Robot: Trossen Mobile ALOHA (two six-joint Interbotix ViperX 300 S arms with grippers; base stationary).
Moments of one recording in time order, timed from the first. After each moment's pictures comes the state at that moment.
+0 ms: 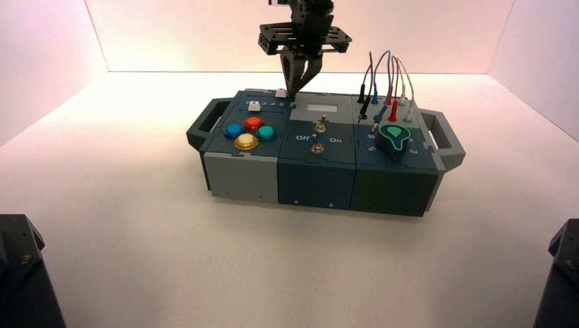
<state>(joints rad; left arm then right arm) -0.28 -0.69 0.98 -0.14 0.25 0.25 0.59 0.40 0.17 0.12 0.71 0.02</state>
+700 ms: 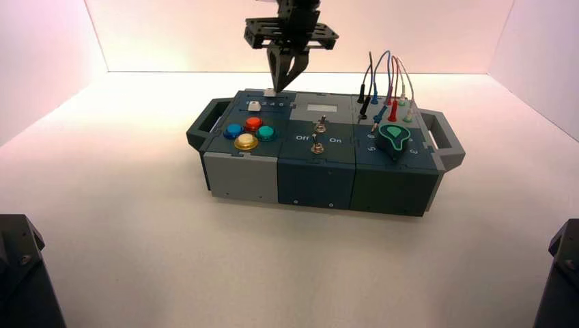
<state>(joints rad) -0.28 -0.69 0.98 -0.13 0.25 0.25 0.63 0.44 0.10 0.15 0.75 0.02</state>
